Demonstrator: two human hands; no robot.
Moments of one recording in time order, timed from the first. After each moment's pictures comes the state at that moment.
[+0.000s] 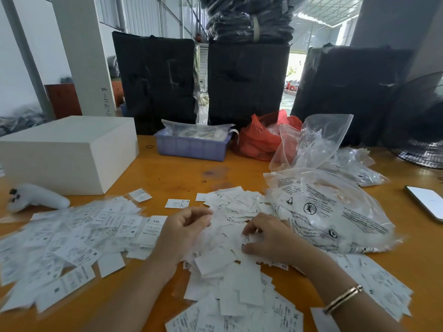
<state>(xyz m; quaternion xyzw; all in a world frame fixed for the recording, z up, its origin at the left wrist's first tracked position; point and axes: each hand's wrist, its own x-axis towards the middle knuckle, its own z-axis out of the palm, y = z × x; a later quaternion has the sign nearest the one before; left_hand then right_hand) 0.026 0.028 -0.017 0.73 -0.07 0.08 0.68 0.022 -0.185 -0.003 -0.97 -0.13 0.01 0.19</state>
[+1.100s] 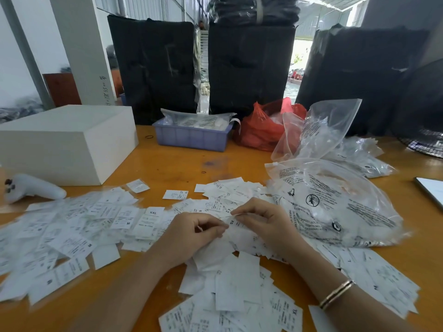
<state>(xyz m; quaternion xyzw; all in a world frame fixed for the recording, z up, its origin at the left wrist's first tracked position) 0.022 0.025 -0.015 0.84 -0.24 0.04 0.48 0.013 -0.171 -0.002 -0.80 -0.21 -0.11 0.55</state>
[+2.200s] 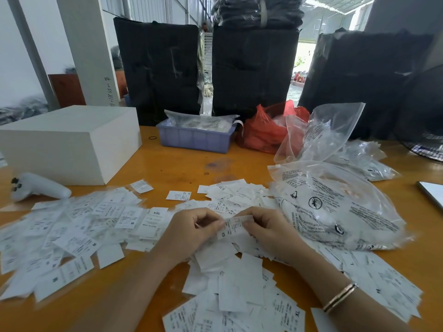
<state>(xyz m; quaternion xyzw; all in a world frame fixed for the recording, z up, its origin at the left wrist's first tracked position) 0.030 0.026 -0.022 0.84 -0.20 0.08 0.49 0.016 -0.173 -0.010 -0.85 -0.19 -0.04 0.50</state>
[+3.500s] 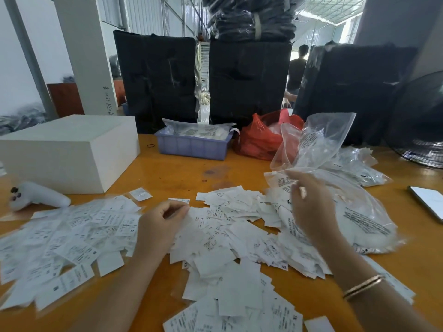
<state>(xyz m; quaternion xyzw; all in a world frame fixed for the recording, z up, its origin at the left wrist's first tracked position) 0.035 0.051 -0.015 0.82 0.00 0.24 0.52 0.020 -0.214 0.031 -0.87 -0.02 -0.37 0.33</state>
